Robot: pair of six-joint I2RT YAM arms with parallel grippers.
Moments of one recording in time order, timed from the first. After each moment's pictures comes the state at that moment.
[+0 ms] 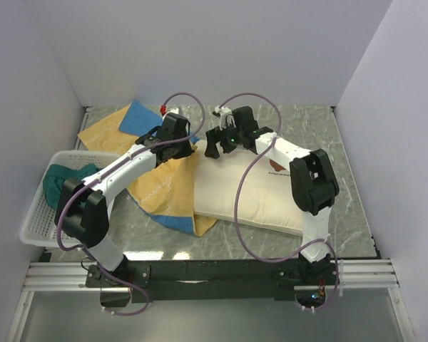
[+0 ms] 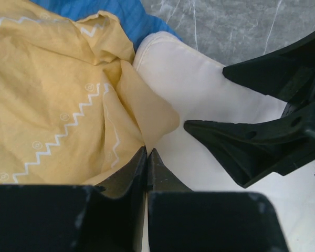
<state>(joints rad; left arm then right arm) -0.53 1.63 1.32 -0.43 -0.16 -0.67 0.45 2.01 1.51 -0.20 -0.46 -0.01</state>
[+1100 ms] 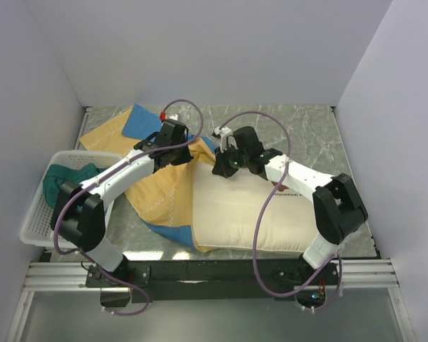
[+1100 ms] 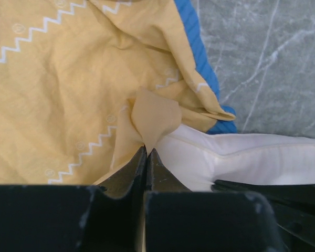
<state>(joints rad) -0.53 1.59 1.25 -0.42 -0.13 -0.70 0.58 1.66 1.13 -0.17 -0.43 0.03</state>
